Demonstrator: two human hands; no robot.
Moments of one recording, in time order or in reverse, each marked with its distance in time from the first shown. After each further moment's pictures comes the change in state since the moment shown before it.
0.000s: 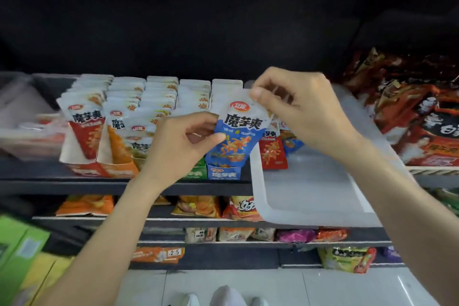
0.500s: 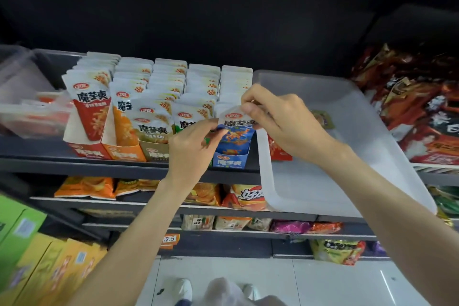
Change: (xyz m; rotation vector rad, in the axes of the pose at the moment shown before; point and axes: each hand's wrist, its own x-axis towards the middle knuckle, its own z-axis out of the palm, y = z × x) left_hand -0.021 -0.065 0.036 0.403 0.432 0.341; right_hand -0.014 0.007 0.046 -0.044 -0.239 -0.078
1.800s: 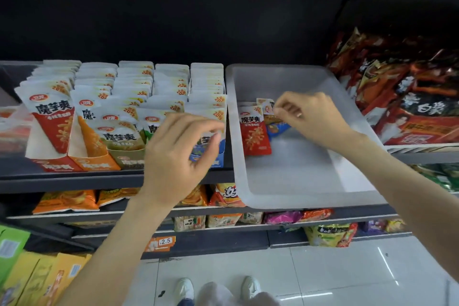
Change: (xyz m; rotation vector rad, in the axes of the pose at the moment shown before) left_hand 0.017 0.045 -0.011 -0.008 -0.111 0.226; right_hand -0.050 0.095 -0.030 -0.212 0.132 0.262
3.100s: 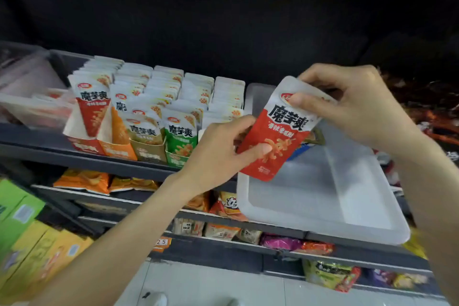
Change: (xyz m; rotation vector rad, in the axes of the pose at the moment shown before) left_hand 0.044 0.048 -0.003 -0.582 -0.361 -0.571; right_hand 0.019 -0.076 -0.098 0.297 -0.107 -0.266
